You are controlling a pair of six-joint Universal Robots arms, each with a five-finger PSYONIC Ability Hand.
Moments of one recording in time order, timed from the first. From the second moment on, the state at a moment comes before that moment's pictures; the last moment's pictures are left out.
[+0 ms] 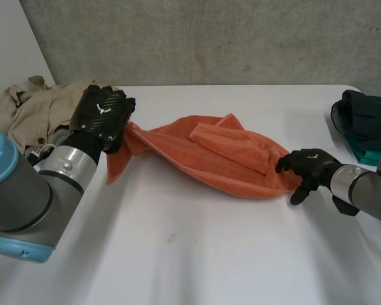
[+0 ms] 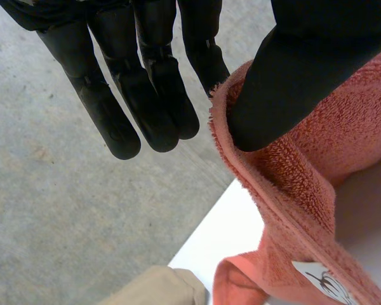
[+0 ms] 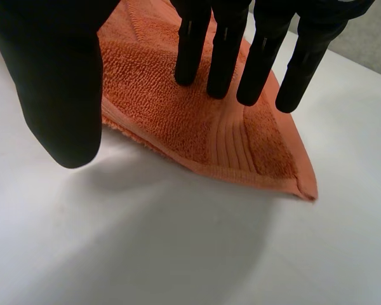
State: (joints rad) left arm 4.32 -1.80 -1.75 3.66 -1.43 3.64; right arm 1.69 -0.95 1.41 0.11 1.16 2.73; left_hand 1.13 1.20 1.20 1.20 0.98; right_hand 0.51 0.51 0.51 0.52 0.35
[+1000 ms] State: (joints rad) left arm 4.38 -1.60 -1.52 3.19 -1.42 3.54; right arm 1.68 -1.50 1.22 0.29 1.34 2.39; left_hand 1.14 1.20 1.20 1.20 0.99; right_hand 1.11 1.18 1.19 1.20 0.99
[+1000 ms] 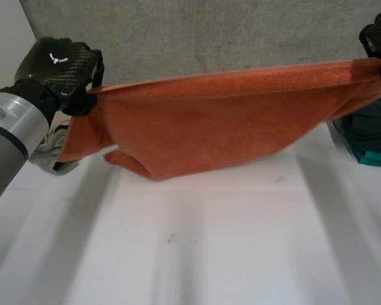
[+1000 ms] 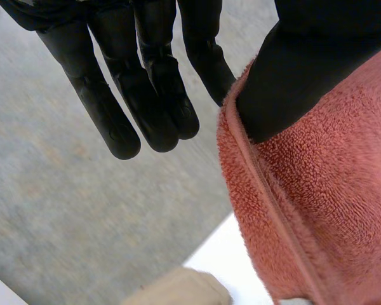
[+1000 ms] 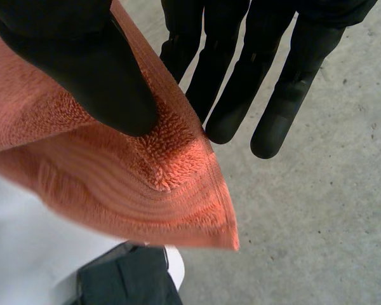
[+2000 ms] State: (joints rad) left arm 4.41 -1.91 -1.40 3.70 -1.42 3.65; right arm 1.84 -1.18 1.18 -0.42 1.51 2.46; left_hand 1.14 1.20 1.20 1.20 1.01; right_hand 1.12 1.18 1.19 1.20 1.02
